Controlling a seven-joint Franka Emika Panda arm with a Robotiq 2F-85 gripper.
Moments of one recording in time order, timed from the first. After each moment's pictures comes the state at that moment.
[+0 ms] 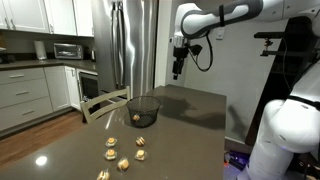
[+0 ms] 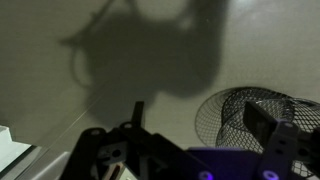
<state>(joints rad) -0.09 -0.34 -0.15 -2.15 -0.20 1.91 -0.26</state>
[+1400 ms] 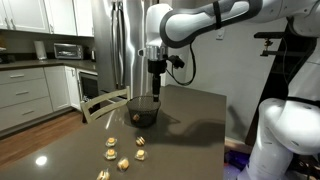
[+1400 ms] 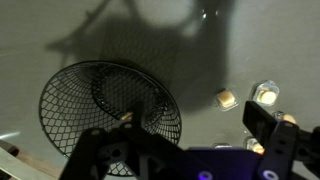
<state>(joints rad) 0.13 -0.24 0.04 -2.16 -0.06 1.91 -0.27</state>
